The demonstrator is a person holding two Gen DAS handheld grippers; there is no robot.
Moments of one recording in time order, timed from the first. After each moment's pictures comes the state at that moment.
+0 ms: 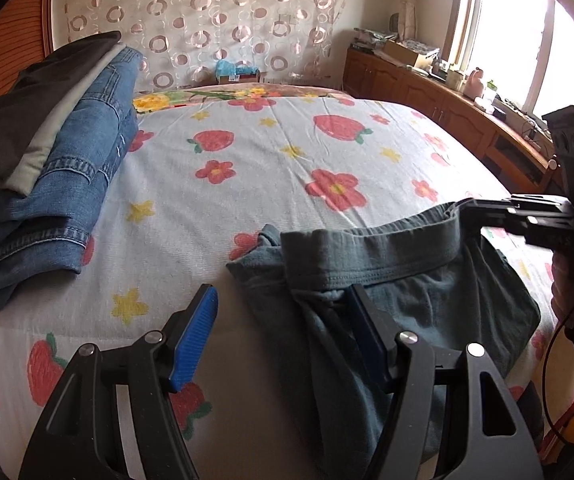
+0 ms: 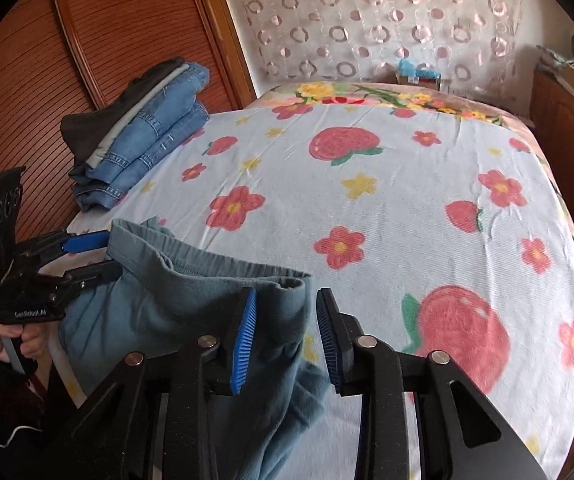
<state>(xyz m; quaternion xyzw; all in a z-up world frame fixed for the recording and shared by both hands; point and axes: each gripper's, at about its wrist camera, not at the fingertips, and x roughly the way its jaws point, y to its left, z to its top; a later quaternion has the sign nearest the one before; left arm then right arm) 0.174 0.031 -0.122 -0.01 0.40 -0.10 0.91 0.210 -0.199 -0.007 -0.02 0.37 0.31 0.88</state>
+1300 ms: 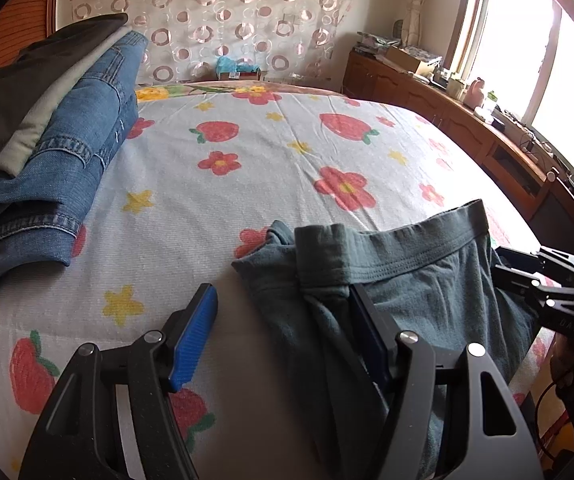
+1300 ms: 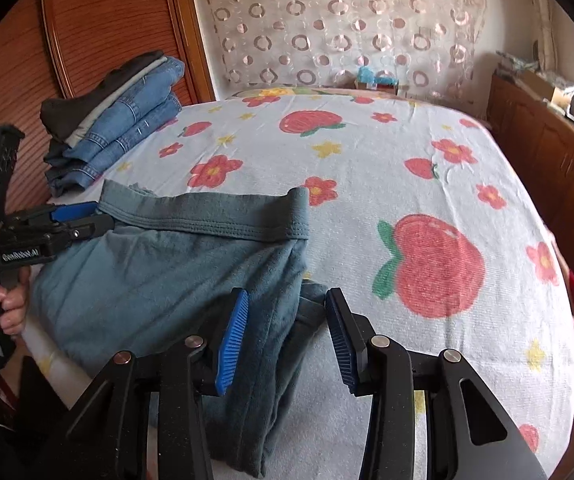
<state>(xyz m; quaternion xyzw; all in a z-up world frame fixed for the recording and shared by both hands) 0.180 0.039 -0.131 -0.04 0.41 -0.11 0.91 0.152 -0.204 -0.026 -0.04 0.34 0.22 0.91</state>
